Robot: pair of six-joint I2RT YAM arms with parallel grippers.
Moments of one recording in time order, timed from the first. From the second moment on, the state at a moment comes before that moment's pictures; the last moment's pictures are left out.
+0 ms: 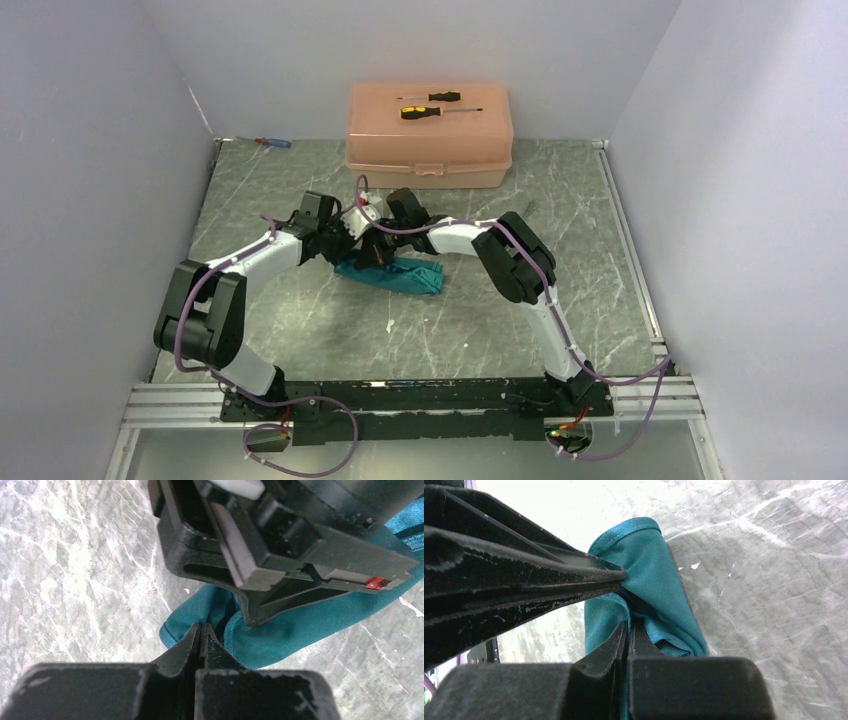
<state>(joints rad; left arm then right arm) -0.32 1.55 0.89 -0.24 0.24 0.56 0.73 2.29 1.50 0.15 -0.73 0.29</state>
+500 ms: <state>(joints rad) -0.32 1.54 0.88 -0.23 0.26 0.56 0.71 2.31 1.64 -0.02 -0.69 0.21</state>
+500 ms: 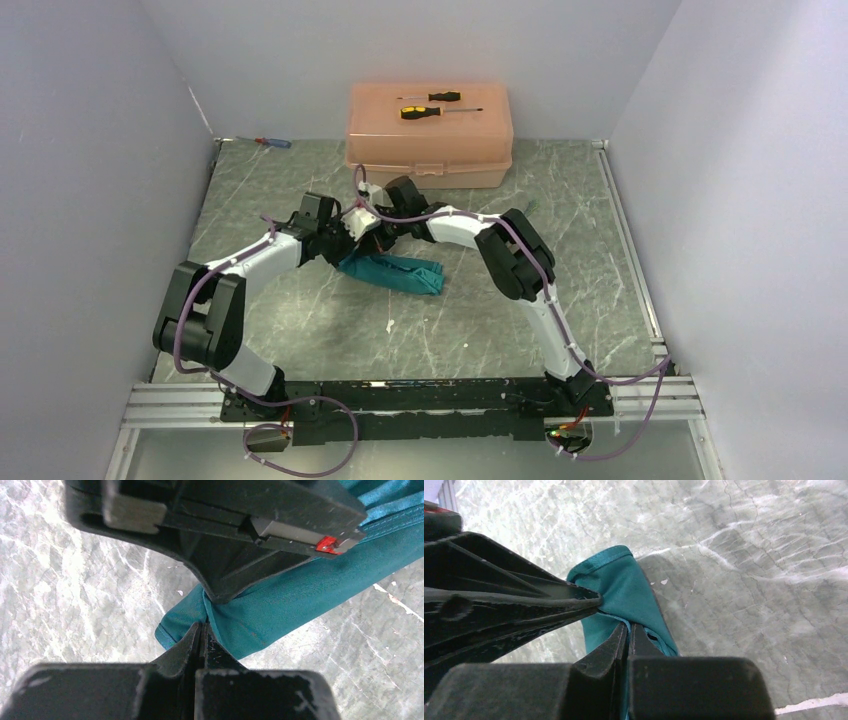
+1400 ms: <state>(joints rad) -0.32 1.52 0.85 -0.24 0.26 0.59 0.75 2.34 1.62 0.10 -0.58 0.32</state>
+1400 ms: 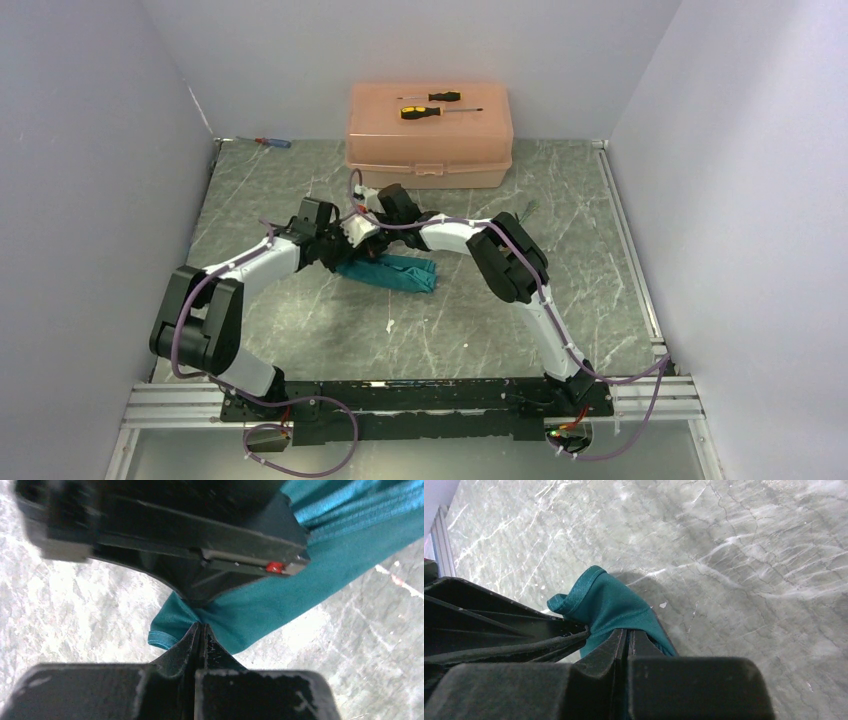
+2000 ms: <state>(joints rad) -0.32 1.51 0.70 -0.11 0.26 0.90 0.68 2.39 1.67 0.12 -0.78 0.38</state>
